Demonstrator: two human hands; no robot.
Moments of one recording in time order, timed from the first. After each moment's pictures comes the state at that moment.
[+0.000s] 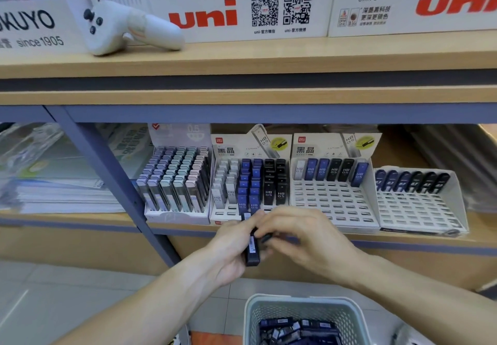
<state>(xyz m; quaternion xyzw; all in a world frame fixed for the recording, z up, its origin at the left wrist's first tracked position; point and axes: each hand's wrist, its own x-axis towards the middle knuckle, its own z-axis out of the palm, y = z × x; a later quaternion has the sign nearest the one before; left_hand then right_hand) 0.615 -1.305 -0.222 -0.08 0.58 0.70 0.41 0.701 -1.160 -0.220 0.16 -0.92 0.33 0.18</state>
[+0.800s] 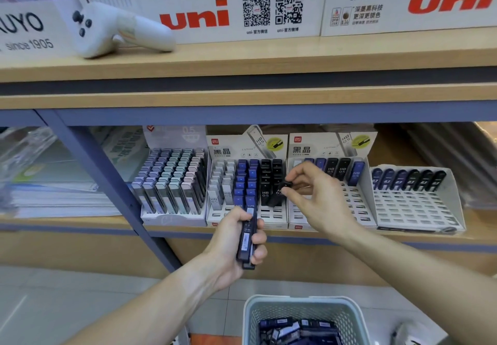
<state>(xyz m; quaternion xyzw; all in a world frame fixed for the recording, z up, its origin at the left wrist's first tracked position) 0.610 -1.308 -0.230 -0.03 0.55 0.69 0.47 0.667 -1.124 -0.226 -0.12 -0.84 0.45 0.27</state>
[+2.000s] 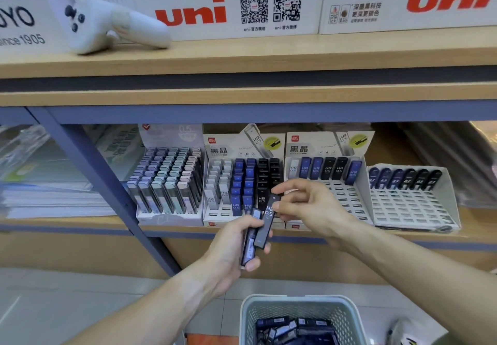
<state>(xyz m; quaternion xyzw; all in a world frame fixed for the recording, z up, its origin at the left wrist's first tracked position) 0.614 -1.305 -0.240 0.01 0.58 0.68 0.45 0.676 -1.134 -0.214 -0.19 -0.72 0.66 0.06</state>
